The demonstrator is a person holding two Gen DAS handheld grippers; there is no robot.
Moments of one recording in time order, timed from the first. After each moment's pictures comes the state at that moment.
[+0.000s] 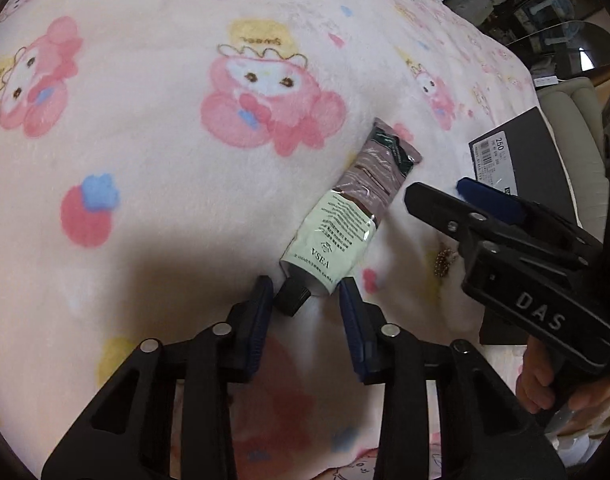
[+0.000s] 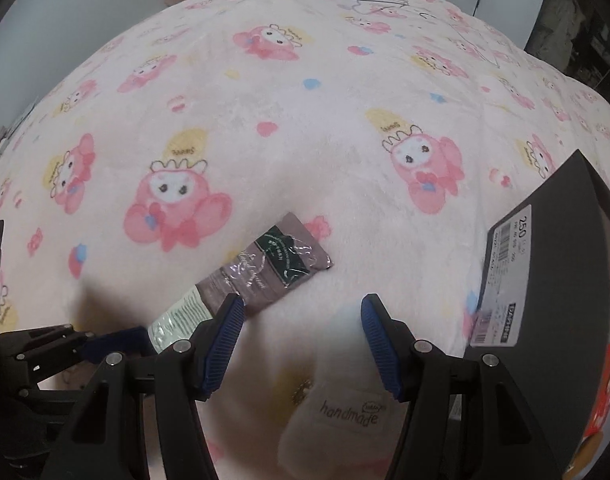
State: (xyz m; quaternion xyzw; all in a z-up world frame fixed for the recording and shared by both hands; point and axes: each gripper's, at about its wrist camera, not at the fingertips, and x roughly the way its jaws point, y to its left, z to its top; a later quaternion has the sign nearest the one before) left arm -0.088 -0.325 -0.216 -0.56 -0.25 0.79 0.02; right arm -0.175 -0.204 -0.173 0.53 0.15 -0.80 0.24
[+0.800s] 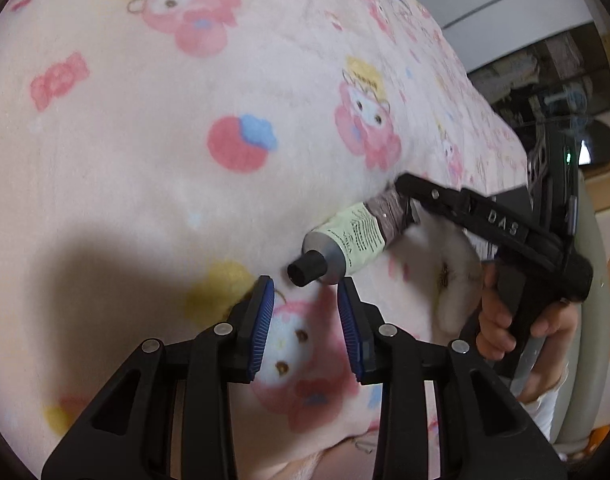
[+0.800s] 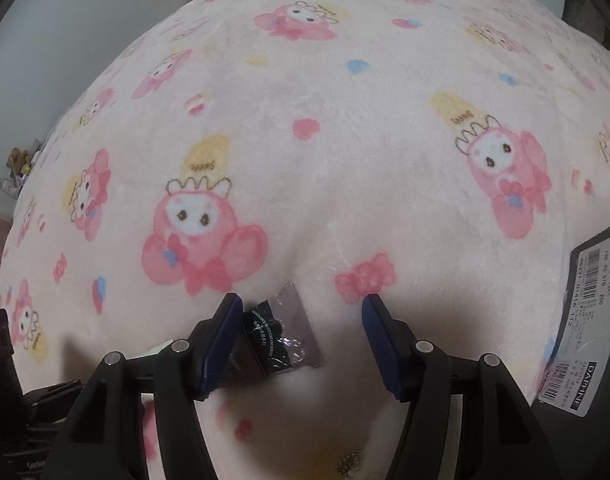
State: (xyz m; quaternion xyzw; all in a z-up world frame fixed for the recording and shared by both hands) left arm -0.034 -0.382 -0.221 -0.49 -0.39 0.77 -0.03; right arm -0.203 -0.226 -0.194 0.57 0.09 -0.76 0.30
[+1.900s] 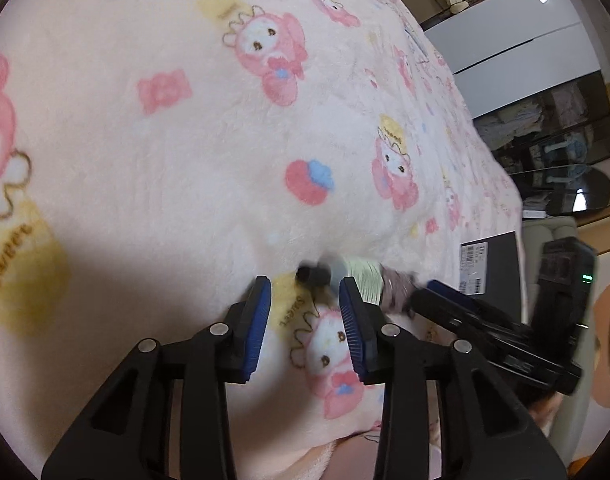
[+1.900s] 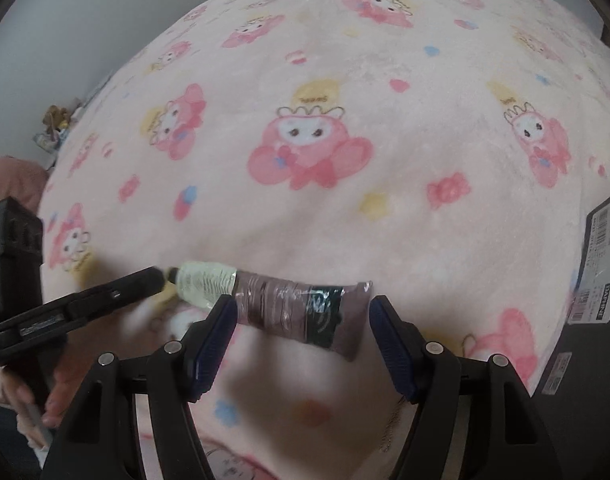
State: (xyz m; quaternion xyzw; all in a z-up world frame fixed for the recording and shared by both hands) left arm -0.006 -0.411 -0.221 -0.44 -0.45 0.77 -0.05; right arm -0.110 -0.252 -0.166 0.59 0.12 -0.71 0.37
